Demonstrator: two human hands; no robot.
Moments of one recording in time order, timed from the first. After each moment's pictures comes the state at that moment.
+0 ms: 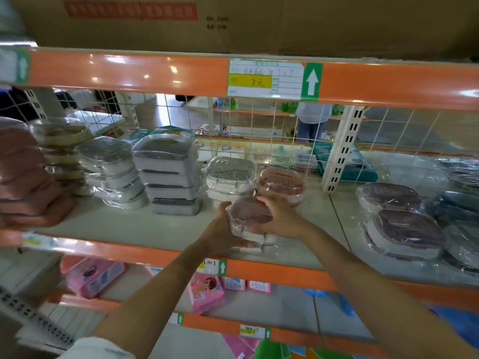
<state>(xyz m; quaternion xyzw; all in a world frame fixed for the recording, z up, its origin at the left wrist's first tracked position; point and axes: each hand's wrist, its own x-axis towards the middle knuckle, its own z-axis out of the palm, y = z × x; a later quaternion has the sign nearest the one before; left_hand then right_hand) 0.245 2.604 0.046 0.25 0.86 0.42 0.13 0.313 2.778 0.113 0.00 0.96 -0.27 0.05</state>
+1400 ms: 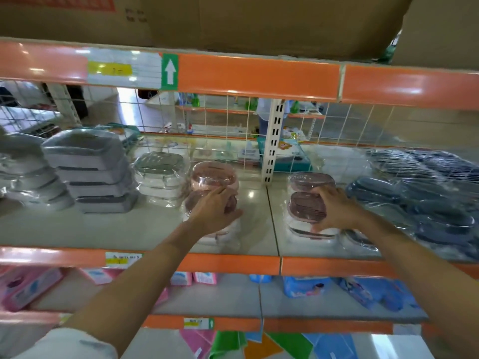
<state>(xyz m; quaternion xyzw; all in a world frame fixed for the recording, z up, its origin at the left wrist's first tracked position) 0.306 2.740 0.099 0.38 0.90 0.22 -0.05 0.440 3.013 0.130 0.16 0.98 -0.08 0.05</state>
